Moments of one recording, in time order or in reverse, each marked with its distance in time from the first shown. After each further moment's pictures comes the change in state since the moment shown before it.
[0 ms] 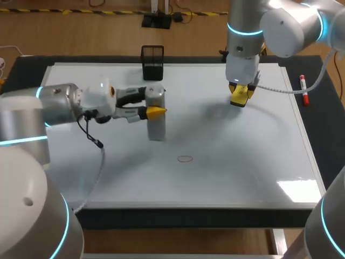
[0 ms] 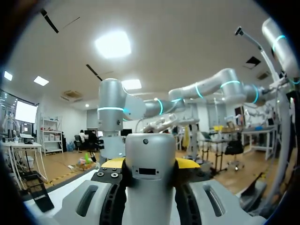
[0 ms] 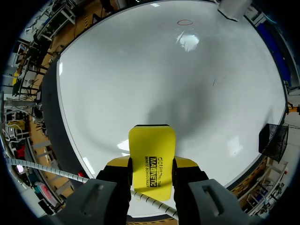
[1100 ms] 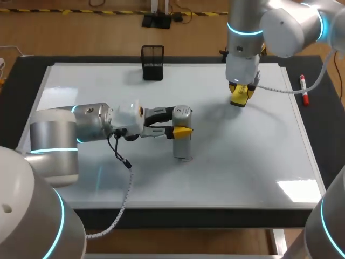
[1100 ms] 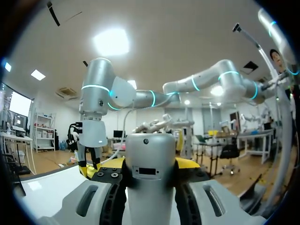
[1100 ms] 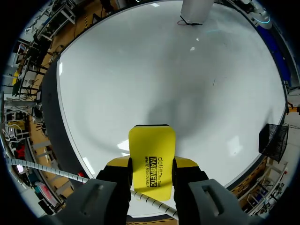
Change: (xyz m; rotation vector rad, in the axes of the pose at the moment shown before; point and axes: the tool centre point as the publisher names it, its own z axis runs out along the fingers) left arm 0.026 0.057 0.056 0.041 0.056 -0.040; right arm 0.000 0.000 0.000 0.000 0.000 0.000
